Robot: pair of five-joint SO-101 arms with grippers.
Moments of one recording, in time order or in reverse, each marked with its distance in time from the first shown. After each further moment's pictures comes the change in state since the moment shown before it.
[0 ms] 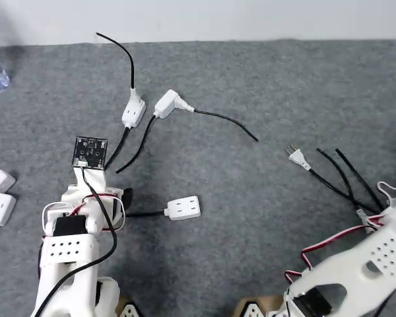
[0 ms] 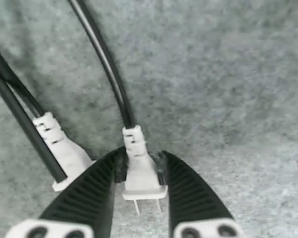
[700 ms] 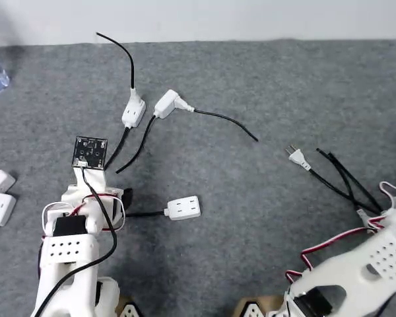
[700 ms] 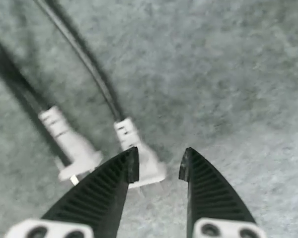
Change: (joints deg) left arm 0.0 0.0 0.0 0.0 0.0; right arm 1.0 -4.8 1.1 1.7 -0.3
